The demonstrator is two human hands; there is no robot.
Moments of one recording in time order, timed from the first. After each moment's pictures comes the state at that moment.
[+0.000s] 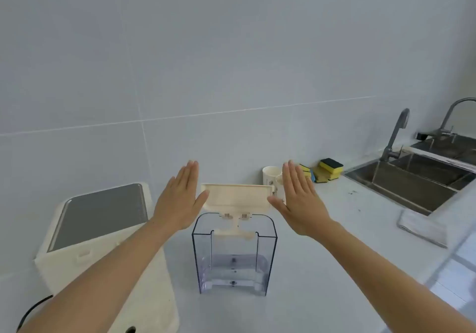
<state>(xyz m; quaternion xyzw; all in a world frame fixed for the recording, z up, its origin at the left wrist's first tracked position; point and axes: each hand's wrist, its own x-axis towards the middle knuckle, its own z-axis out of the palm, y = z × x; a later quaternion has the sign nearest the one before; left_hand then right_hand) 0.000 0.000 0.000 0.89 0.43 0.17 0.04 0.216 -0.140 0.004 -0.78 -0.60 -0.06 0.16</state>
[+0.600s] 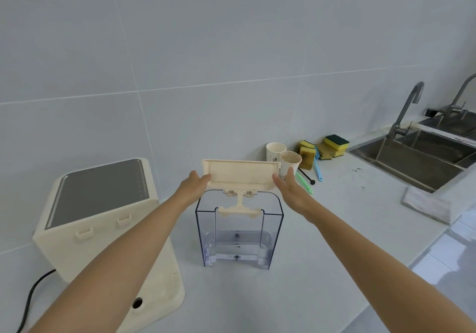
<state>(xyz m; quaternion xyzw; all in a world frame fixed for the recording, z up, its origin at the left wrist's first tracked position) 0.028 0.026 -0.028 0.71 0.55 0.14 0.42 0.214 -0.102 -0.034 -0.75 -0.44 0.30 0.39</state>
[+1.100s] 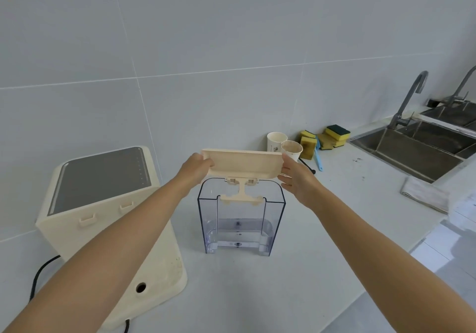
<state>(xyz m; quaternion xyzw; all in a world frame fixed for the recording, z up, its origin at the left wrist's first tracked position) 0.028 0.022 -0.015 0.68 0.52 0.21 0.48 0.212 -0.095 -0.023 -0.67 -0.24 0.43 0.56</state>
